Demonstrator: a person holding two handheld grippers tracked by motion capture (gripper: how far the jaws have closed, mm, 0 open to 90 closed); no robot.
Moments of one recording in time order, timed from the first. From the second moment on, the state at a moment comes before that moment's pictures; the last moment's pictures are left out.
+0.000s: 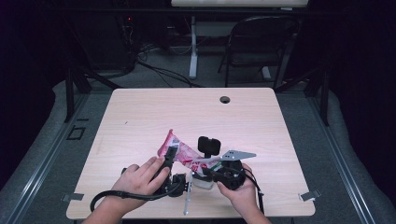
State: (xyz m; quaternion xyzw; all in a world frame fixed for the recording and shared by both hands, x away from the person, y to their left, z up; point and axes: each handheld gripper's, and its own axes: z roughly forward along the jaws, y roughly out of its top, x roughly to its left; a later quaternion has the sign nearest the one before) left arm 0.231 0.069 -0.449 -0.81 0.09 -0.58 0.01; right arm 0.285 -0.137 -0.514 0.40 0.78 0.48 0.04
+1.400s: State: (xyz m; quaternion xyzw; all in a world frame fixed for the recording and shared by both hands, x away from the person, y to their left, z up) left arm 0.230 0.064 -0.443 -0.81 0.10 -0.58 0.01; right arm 0.283 -0.139 -0.513 0.40 0.77 0.49 0.04
